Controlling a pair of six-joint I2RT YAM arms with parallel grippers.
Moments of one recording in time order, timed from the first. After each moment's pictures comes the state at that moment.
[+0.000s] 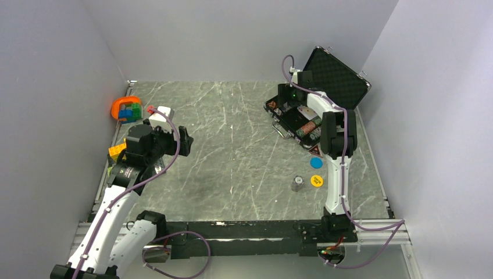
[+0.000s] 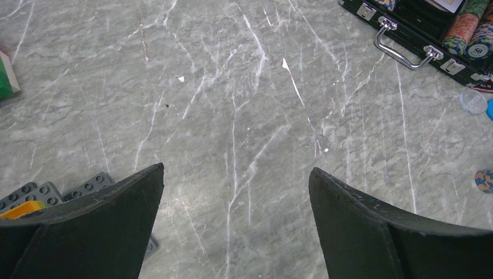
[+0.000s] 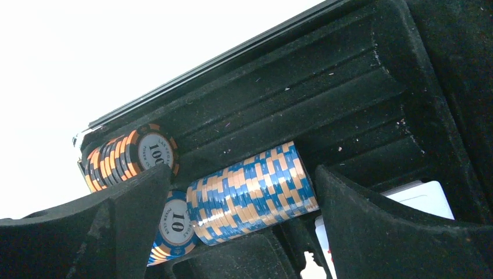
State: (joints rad) left arm -0.23 0.76 0.80 -0.41 0.11 -0.08; right arm 0.12 2.32 1.84 -0.31 -0.19 0.05
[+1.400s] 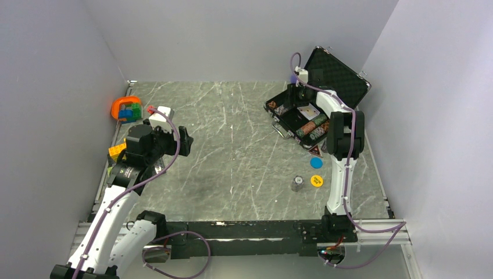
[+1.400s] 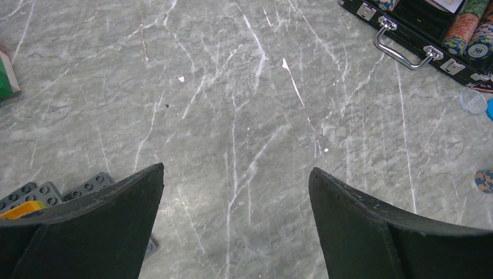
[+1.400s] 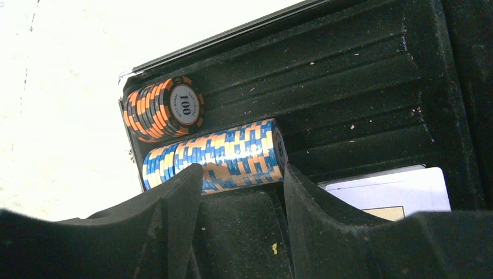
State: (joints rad) left arm -0.23 0.76 0.80 -0.41 0.11 -0.08; right arm 0.05 2.27 1.82 -0.39 -0.44 -0.04
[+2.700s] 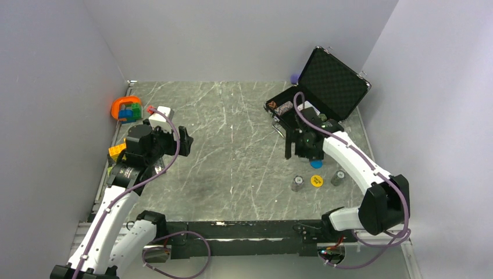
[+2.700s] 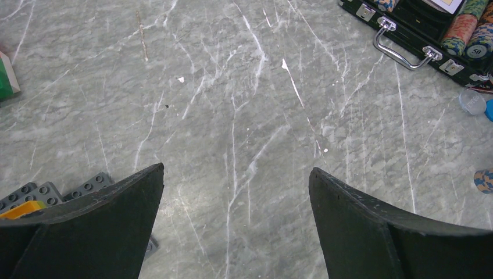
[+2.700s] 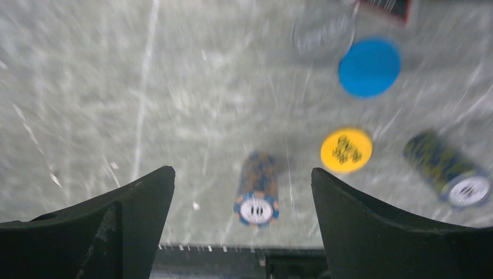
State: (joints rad) left arm -0.23 0.76 0.80 -0.41 0.11 -0.08; right arm 0.34 1.35 1.11 -0.88 0.10 0.44
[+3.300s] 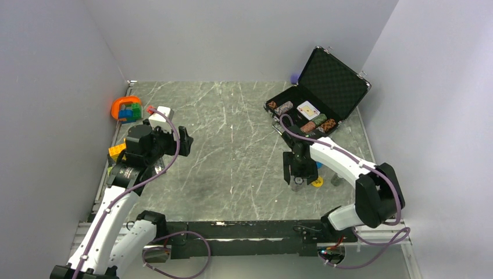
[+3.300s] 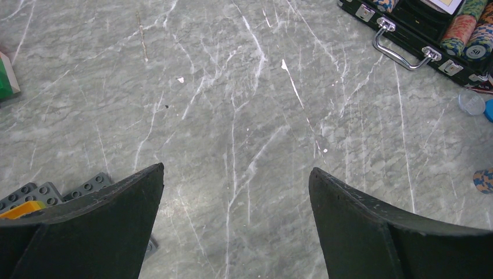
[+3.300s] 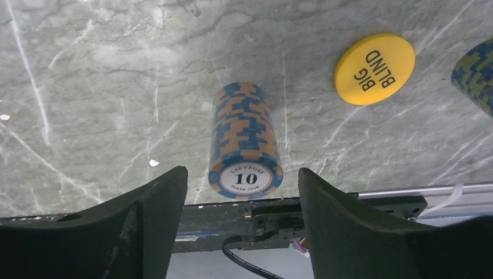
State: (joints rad) left arm -0.23 0.75 0.80 -0.41 0.11 -0.08; right arm 0.51 1.42 0.95 -1.04 0.09 0.56
